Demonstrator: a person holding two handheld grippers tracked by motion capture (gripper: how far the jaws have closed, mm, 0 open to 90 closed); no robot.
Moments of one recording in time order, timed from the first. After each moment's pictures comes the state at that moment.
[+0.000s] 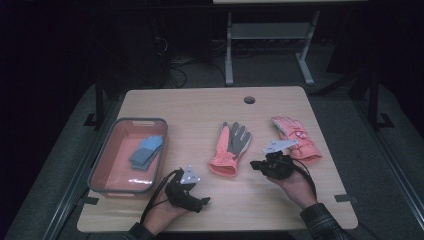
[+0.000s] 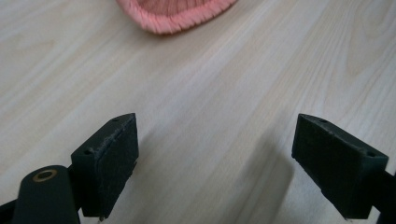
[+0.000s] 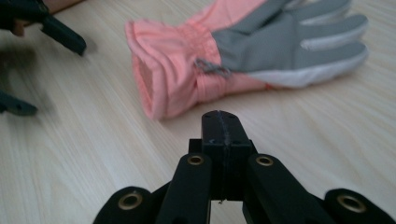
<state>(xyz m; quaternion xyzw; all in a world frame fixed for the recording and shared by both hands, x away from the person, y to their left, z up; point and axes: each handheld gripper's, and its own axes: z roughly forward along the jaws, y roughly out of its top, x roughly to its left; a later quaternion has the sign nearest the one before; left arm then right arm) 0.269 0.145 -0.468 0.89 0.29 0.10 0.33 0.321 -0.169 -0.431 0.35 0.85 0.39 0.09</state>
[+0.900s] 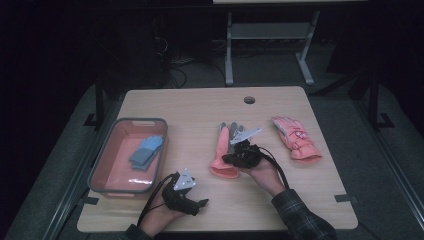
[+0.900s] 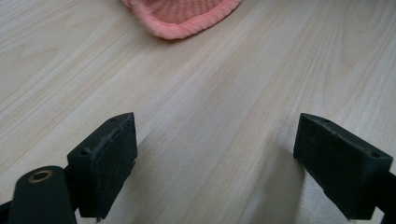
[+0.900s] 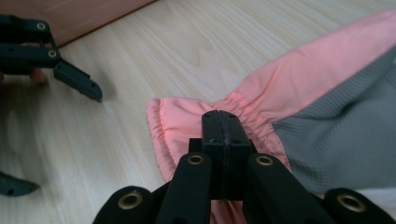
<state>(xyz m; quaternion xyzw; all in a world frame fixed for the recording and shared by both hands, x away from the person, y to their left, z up) 0.264 0.156 -0.476 0.88 0.26 0.11 0.37 0.361 -0.093 -0.437 0.31 0.86 0.39 0.04</state>
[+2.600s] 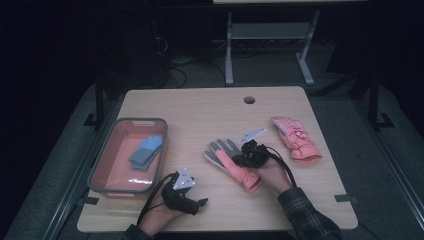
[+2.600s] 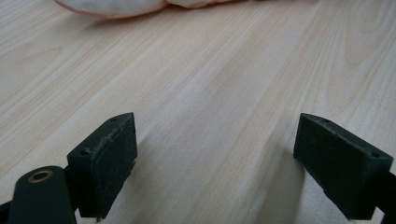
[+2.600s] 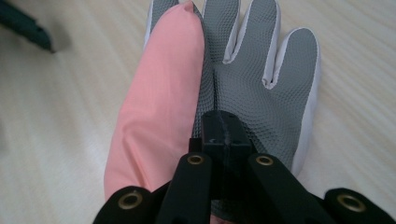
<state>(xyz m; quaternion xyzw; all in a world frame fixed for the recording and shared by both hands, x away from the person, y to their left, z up) 0.265 0.156 -0.476 0.88 0.27 0.11 0.37 0.369 -0.115 -0.449 0.31 0.88 0.34 0.06</state>
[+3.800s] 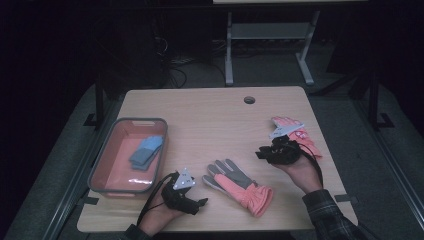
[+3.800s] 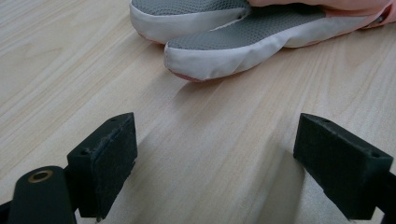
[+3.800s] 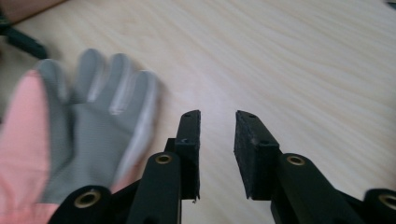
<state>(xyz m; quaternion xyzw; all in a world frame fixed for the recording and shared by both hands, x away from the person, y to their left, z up) 0.265 0.156 -0.477 0.88 0.27 0.11 0.37 0.352 -0.191 -0.409 0.36 0.85 0.37 0.10</state>
